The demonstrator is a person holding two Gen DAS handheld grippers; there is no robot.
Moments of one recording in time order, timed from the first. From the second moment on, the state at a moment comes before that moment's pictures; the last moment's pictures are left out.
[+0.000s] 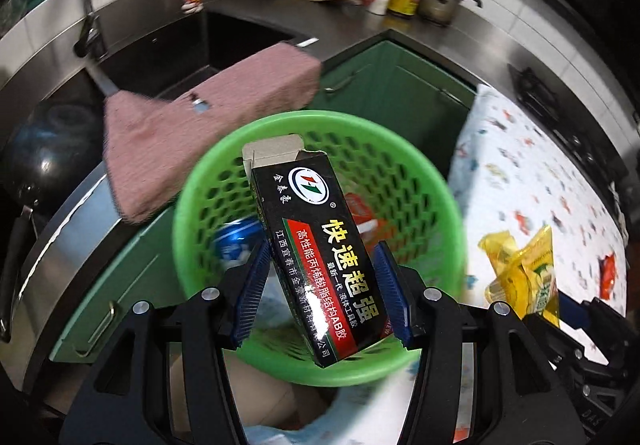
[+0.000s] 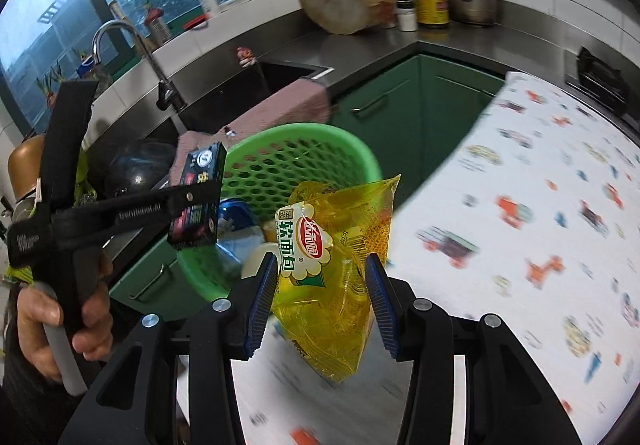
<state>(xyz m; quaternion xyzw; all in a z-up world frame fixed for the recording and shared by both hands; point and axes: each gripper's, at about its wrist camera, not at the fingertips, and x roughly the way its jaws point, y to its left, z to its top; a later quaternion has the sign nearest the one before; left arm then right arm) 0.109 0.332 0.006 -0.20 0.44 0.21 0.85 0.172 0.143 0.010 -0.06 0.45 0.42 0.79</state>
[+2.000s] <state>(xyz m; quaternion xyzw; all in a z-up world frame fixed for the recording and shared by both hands) 0.113 0.112 0.053 -0.08 0.37 0.10 0.92 0.159 -0.094 0.034 -0.02 0.41 0.29 0.86</state>
